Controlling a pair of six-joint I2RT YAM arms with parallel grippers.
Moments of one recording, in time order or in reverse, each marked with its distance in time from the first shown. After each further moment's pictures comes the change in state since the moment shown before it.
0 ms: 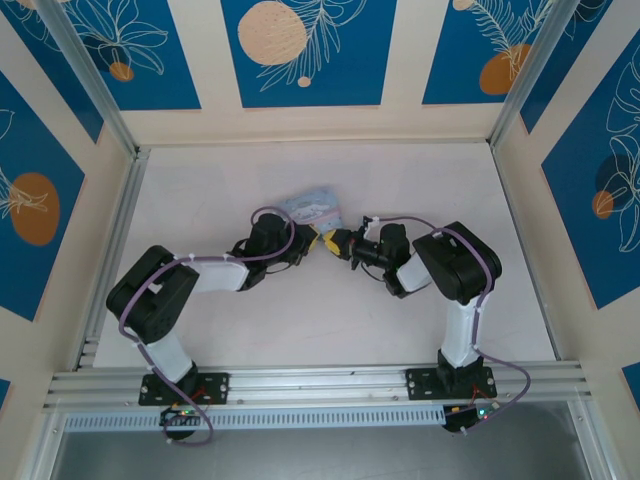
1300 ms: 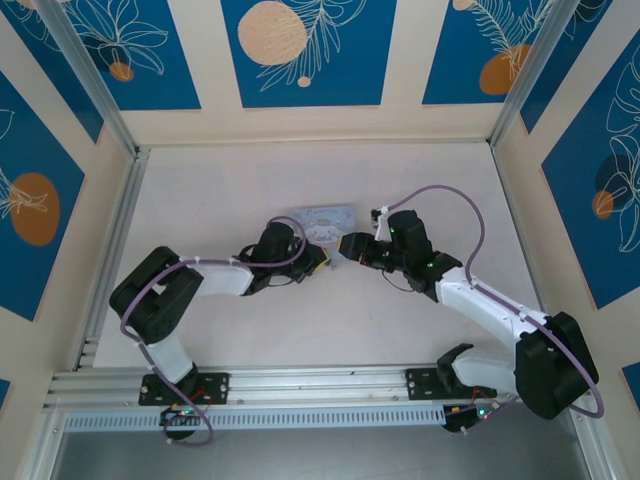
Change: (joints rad) left arm -0.041 0.011 -0.002 -0.137 0.148 0.167; right arm 0.099 -0.774 0.110 -1.321 0.292 -0.868
